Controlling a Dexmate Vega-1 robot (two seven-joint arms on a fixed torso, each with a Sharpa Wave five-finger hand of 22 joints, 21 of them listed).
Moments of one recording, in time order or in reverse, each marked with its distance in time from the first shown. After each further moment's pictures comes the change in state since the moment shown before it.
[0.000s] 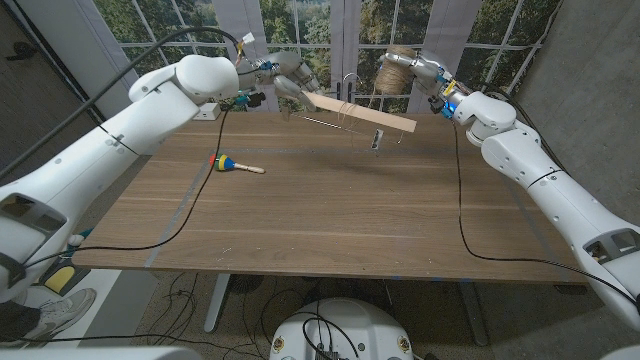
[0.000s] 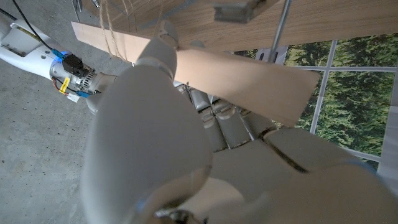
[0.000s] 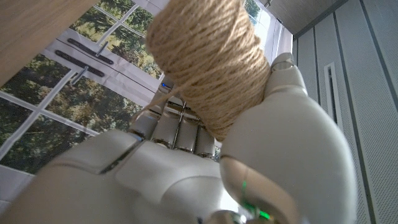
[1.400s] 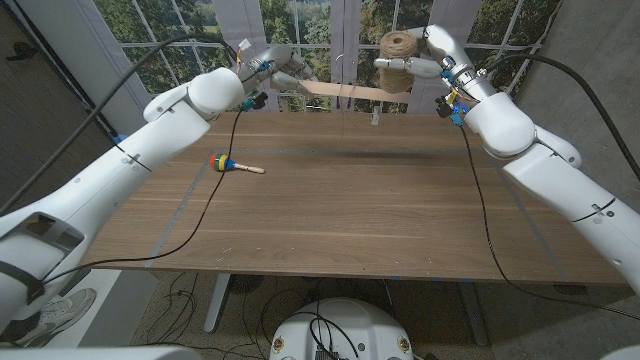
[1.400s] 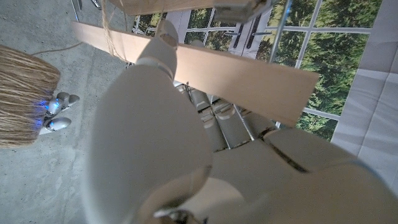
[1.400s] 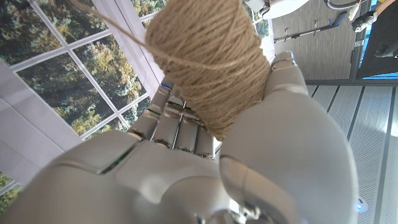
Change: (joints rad) left arm 0.091 -0.075 -0.046 0.007 0.093 0.013 0.238; left_hand 0.000 0.000 0.000 0.000 -0.002 0.006 -0.002 -0.005 -0.005 0.004 -0.004 0.000 0.000 0.005 0.002 -0.008 0.002 -0.006 0.002 0.000 0.000; right arm -0.273 -0.183 0.114 -0.518 -0.512 -0.070 -0.370; right_hand 0.012 -0.012 0.000 0.000 0.000 0.011 -0.003 0.000 0.000 0.001 -0.002 -0.008 0.002 0.000 0.000 -0.015 0.005 -0.009 -0.002 0.008 -0.005
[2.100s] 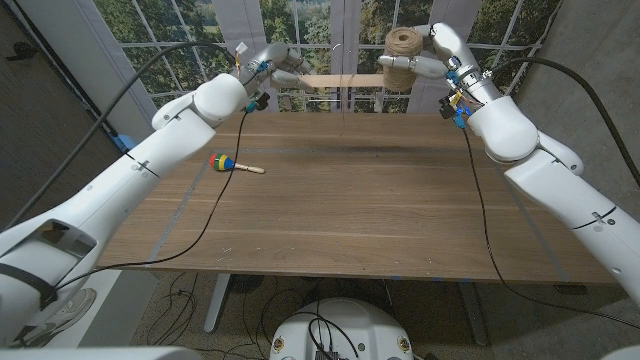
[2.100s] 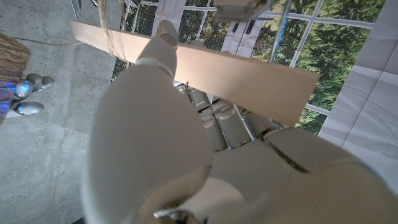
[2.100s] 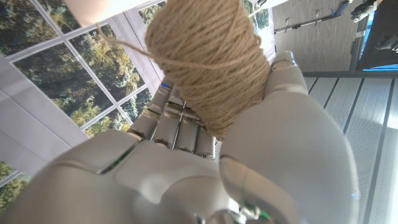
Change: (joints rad) left arm 0.031 -0.054 -0.015 0.039 -0.012 -0.026 0.074; left_hand 0.000 0.000 0.003 -0.003 0.002 0.006 0.000 0.002 -0.001 0.005 0.002 -0.008 0.002 0.002 -0.002 -0.004 0.000 0.000 0.000 0.007 0.000; right arm -0.046 0.021 0.039 -0.012 -0.024 0.034 0.000; right_hand 0.000 0.000 0.000 0.000 0.000 0.000 0.000 0.000 0.000 0.000 0.000 0.000 0.003 0.000 0.000 -0.007 0.000 0.000 0.000 0.007 0.000
